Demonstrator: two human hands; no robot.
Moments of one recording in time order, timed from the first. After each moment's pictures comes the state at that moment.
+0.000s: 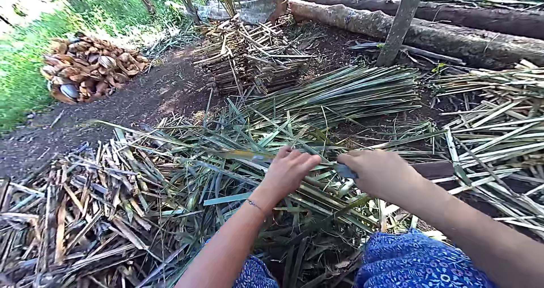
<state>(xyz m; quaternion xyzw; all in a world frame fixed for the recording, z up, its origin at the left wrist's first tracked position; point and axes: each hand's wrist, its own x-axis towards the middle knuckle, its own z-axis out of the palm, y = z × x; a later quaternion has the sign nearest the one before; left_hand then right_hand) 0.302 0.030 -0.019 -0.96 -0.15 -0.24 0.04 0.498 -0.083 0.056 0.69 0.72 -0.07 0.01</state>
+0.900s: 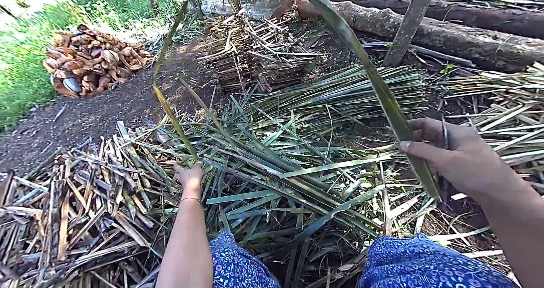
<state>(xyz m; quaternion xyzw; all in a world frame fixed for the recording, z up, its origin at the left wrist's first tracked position) 0.104 0.120 -0.052 -0.40 -0.79 -0.38 -0.27 0.557 -0.104 0.067 0.70 0.51 -0.23 -0.45</state>
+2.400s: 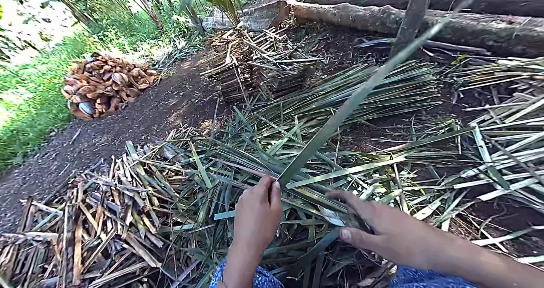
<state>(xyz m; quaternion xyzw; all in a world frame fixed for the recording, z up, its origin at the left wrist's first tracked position) 0.236 -0.018 0.041 -0.79 -0.54 -0.20 -0.21 0.480 -0.110 0.013 0.58 0.70 -0.39 -0.18</state>
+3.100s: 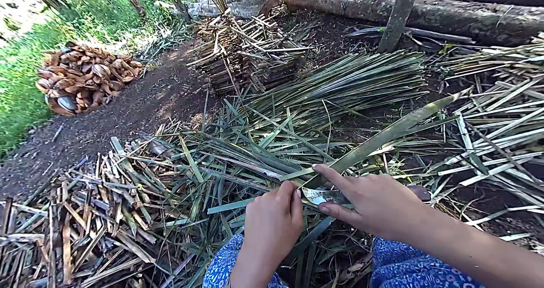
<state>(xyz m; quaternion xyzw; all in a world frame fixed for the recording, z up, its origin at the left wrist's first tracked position) 0.258 -0.049 0.029 -0.87 -0.43 -0.23 -0.09 0.468 -0.099 0.037 0.63 0.77 -0.07 -0.09</state>
